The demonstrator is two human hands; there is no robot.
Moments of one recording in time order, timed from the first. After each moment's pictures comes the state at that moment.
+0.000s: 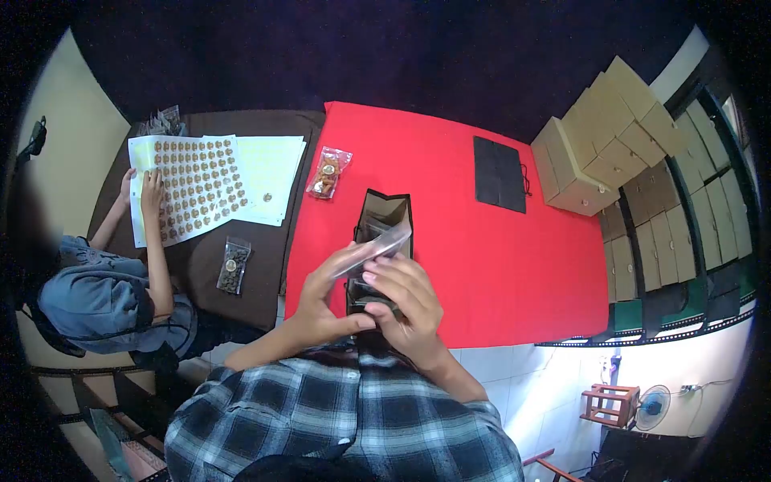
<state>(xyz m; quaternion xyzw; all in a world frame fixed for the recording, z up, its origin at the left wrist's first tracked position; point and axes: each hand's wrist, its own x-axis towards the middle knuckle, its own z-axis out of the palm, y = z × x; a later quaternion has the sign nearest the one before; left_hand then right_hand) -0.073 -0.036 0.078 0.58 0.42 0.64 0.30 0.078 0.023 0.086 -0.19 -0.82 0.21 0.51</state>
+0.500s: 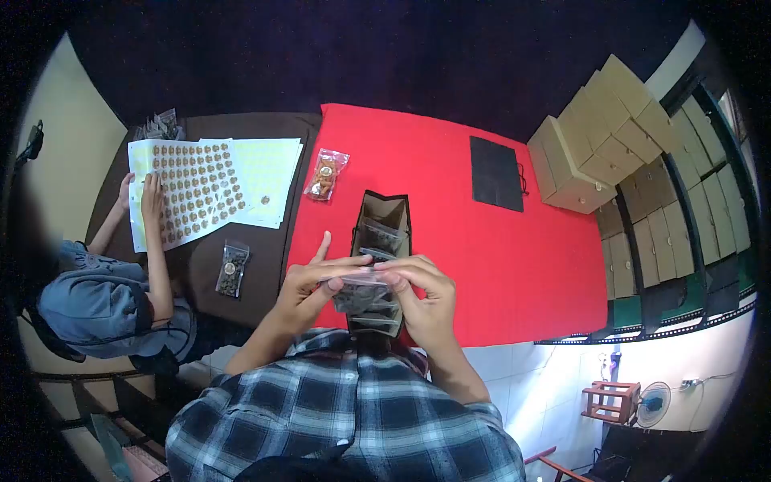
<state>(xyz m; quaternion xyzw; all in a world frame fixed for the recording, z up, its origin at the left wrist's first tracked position) -0.108 -0.040 0.074 0.62 0.44 0.53 0.37 0.086 0.030 0.091 -0.30 -0.70 0.48 0.44</state>
